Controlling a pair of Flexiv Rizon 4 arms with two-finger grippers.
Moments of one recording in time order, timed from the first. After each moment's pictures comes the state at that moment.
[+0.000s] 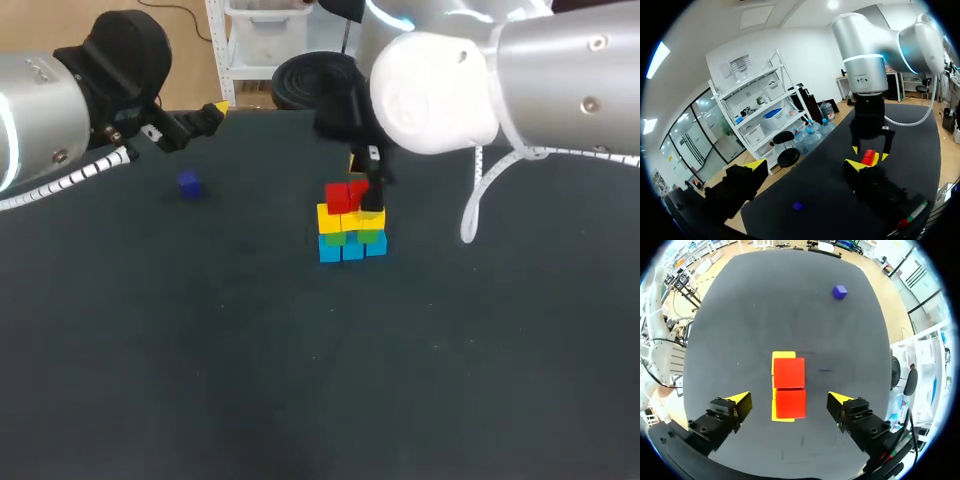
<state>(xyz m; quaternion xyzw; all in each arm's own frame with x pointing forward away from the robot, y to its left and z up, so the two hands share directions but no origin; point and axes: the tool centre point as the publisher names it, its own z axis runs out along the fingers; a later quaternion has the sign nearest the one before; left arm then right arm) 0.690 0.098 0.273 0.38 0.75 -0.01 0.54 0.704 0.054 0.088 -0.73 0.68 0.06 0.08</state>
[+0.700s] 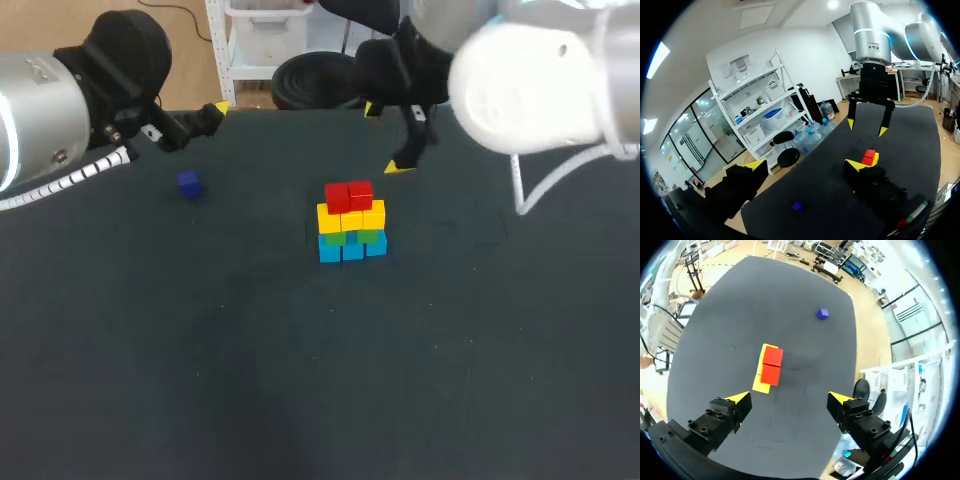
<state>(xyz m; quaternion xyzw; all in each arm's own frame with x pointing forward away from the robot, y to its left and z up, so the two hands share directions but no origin) 0.690 0.098 0.273 0.38 0.75 -0.01 0.54 0.733 0.022 0.155 -0.78 0.59 0.00 0.19</state>
